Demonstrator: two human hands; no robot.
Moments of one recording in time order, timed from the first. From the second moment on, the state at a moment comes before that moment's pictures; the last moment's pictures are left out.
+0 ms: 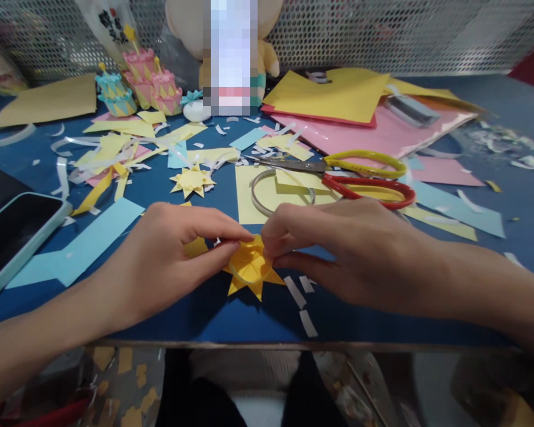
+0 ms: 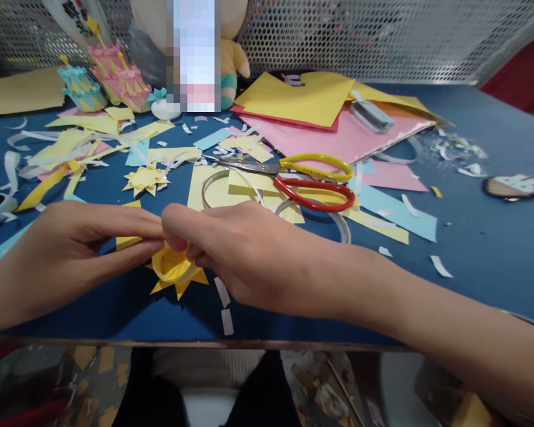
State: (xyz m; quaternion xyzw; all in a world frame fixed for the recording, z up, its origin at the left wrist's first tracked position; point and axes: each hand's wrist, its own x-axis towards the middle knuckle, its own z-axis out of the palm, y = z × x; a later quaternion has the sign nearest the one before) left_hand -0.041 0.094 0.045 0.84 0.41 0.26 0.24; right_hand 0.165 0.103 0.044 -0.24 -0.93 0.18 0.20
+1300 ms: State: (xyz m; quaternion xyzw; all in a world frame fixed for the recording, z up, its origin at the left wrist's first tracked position) left_hand -0.040 0.092 0.038 0.92 0.27 0.25 0.11; right_hand 0.164 0.104 0.046 -0.23 -0.93 0.20 0.19
